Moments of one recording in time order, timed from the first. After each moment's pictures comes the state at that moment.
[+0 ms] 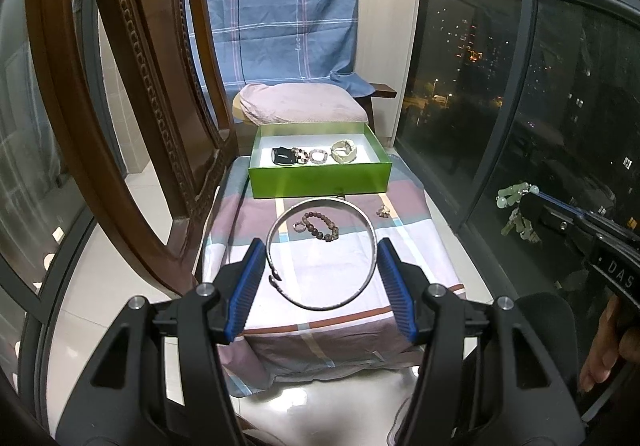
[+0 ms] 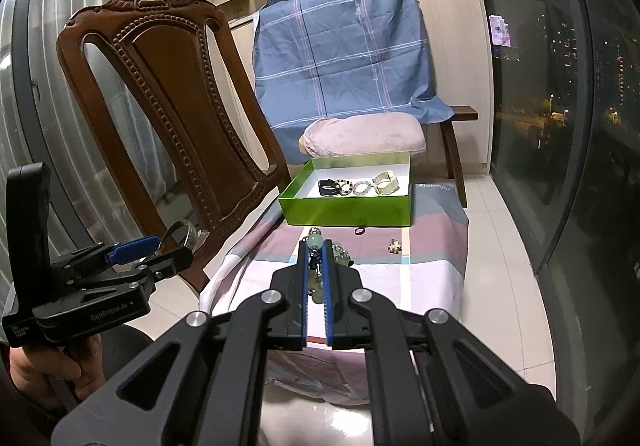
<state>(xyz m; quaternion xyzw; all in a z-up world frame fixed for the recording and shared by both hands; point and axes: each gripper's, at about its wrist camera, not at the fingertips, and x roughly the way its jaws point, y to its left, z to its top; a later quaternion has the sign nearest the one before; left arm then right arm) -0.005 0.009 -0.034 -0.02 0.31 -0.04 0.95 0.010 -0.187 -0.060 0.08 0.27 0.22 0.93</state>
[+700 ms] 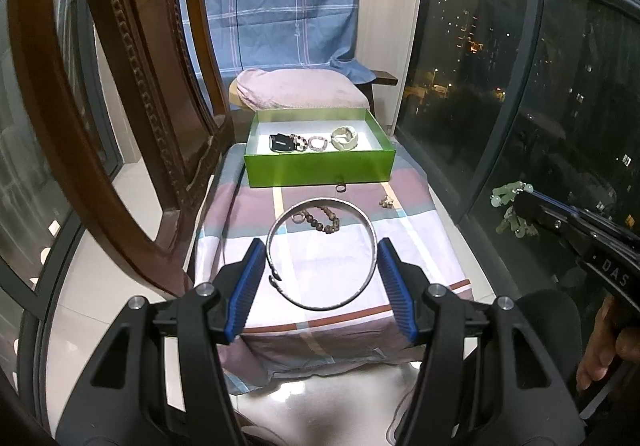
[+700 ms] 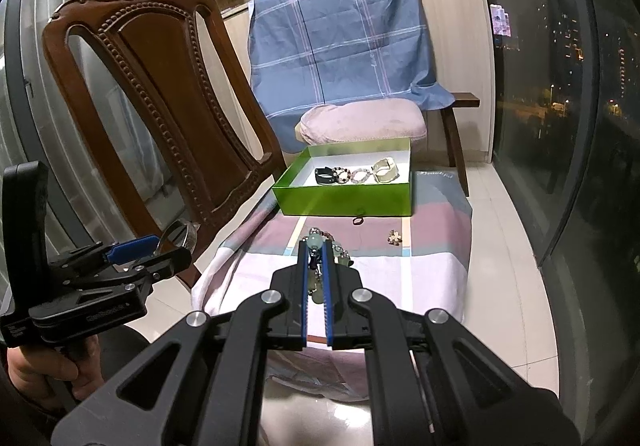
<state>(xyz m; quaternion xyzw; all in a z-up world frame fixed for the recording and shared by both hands) 0.017 0.008 -0.048 -0.02 0.34 -0.05 0.94 0.035 -0.180 -0.074 0.08 0.29 0.22 0.93</state>
